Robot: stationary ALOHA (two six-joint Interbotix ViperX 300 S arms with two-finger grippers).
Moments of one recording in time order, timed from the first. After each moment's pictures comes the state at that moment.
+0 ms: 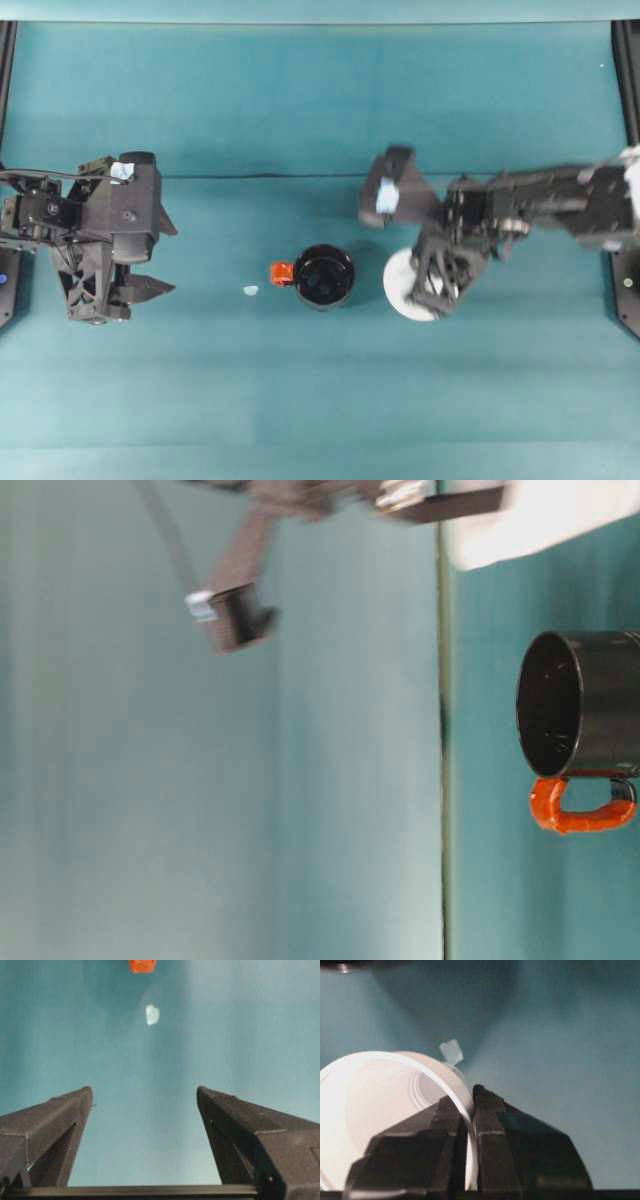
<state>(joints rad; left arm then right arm) 0.00 -0.48 0.81 0.02 0.56 -0.04 -0.11 -0.08 0.58 0.07 0.77 0.30</state>
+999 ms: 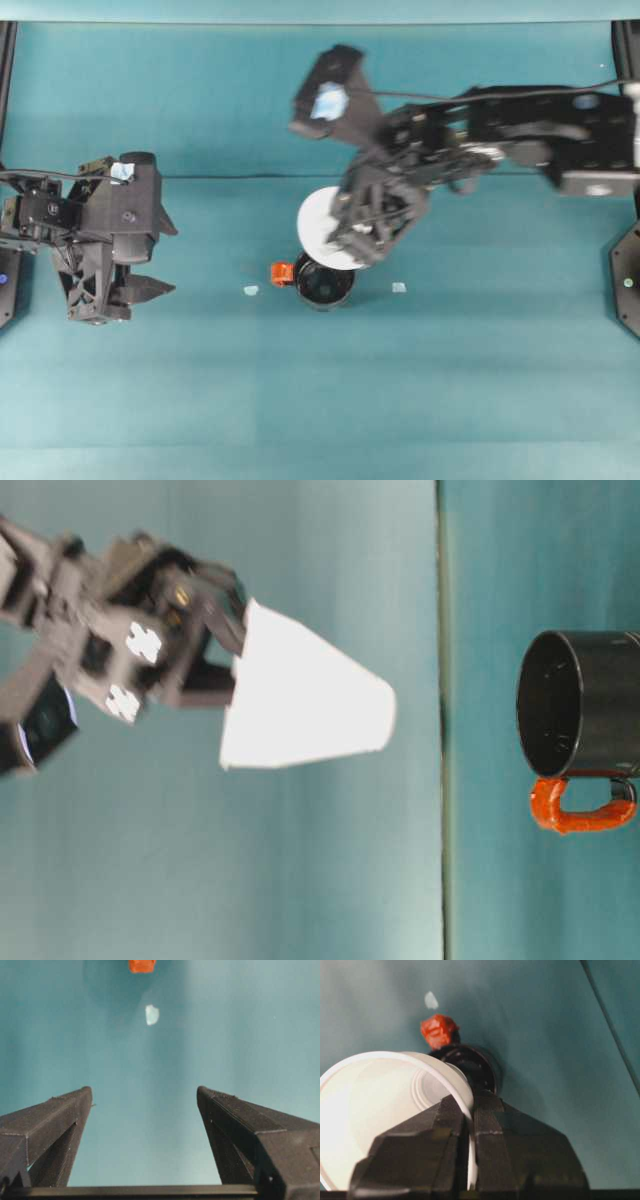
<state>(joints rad) 0.00 -0.48 0.81 0.02 0.56 -0.04 -0.11 0.03 0.19 0.07 0.85 0.31</state>
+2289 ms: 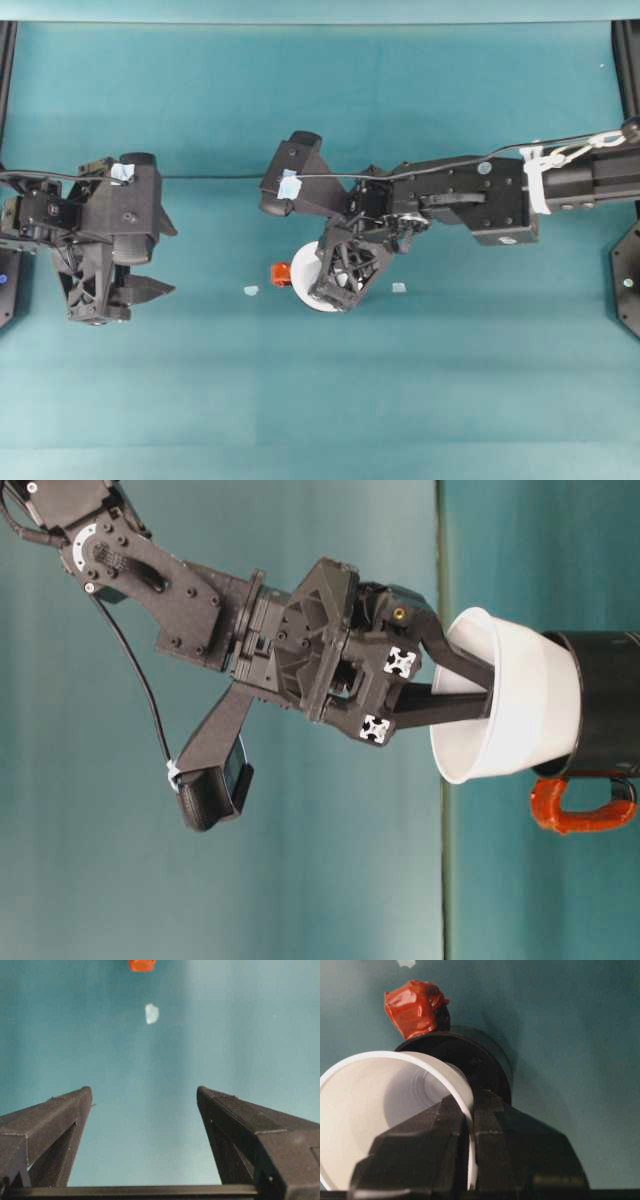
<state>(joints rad) -0.01 -0.48 0.82 0.02 0.56 -0.04 -0.06 0.21 0.27 0.06 0.72 0.31</state>
